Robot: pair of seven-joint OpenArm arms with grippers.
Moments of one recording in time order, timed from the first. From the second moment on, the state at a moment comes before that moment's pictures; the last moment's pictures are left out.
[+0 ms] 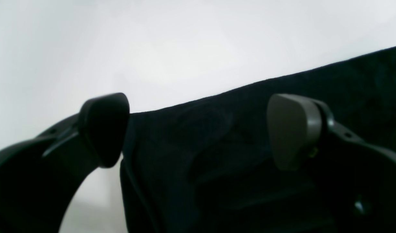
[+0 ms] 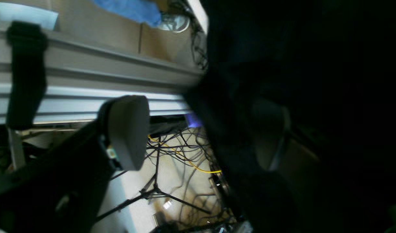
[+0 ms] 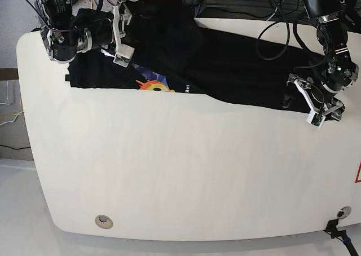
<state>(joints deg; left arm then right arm) 3.8 -18.4 -23.1 91.5 -7.5 -42.0 40.4 -18.0 33.0 -5.7 109.3 74.5 38.9 -80.1</state>
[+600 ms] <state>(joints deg) 17.2 -18.2 -21.1 100.1 -8.1 -42.2 40.3 -17.3 19.4 10.8 109.1 60.1 38.9 -80.1</state>
